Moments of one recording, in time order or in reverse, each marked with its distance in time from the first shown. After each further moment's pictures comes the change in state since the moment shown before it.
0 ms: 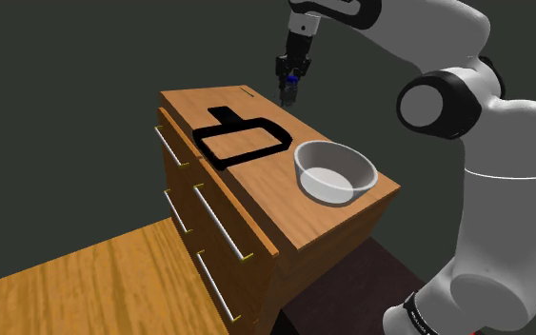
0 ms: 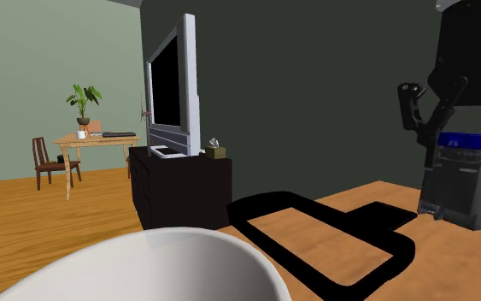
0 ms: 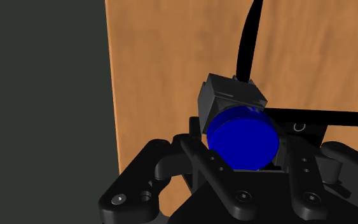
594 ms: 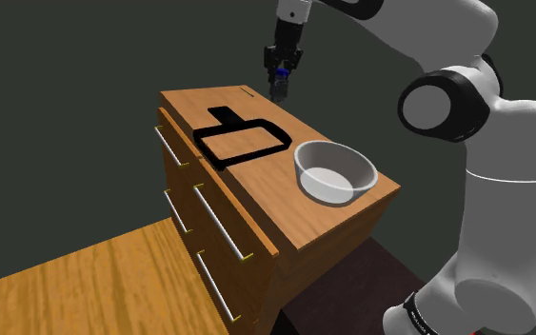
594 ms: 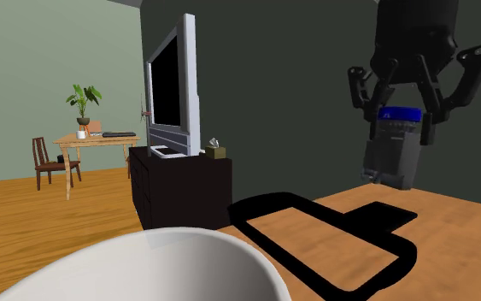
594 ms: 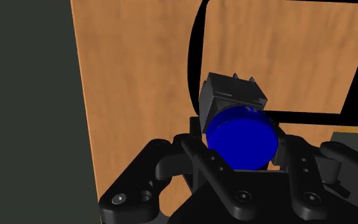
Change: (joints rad) arm 0.078 -0.020 0.018 0.048 -0.014 -0.066 0.095
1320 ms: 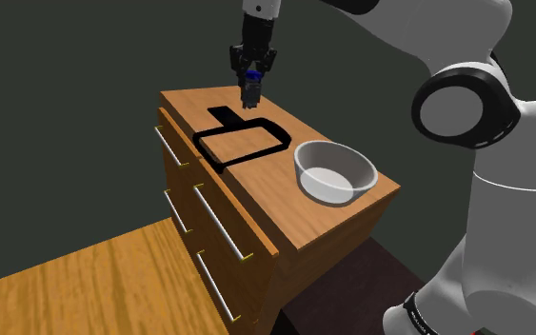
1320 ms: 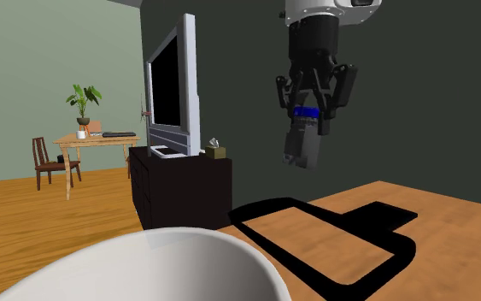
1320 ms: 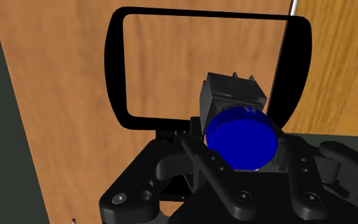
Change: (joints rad) arm 0.169 -0.058 0.046 -0.080 -0.035 0.028 0.200
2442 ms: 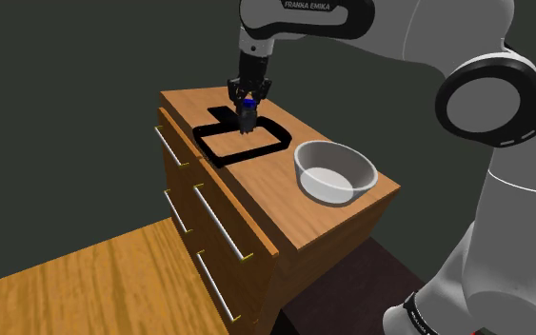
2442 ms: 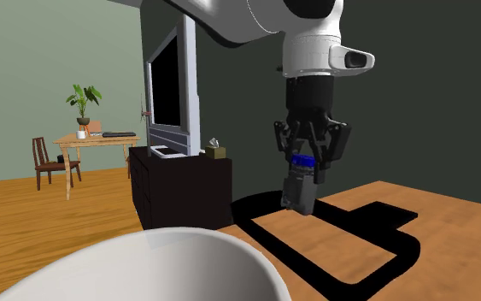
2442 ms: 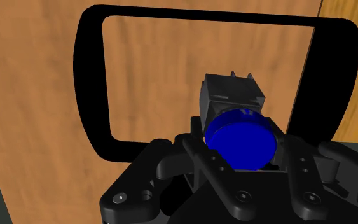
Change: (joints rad) arm 0.014 -0.092 0.001 -0.355 -0.007 0.263 0.001
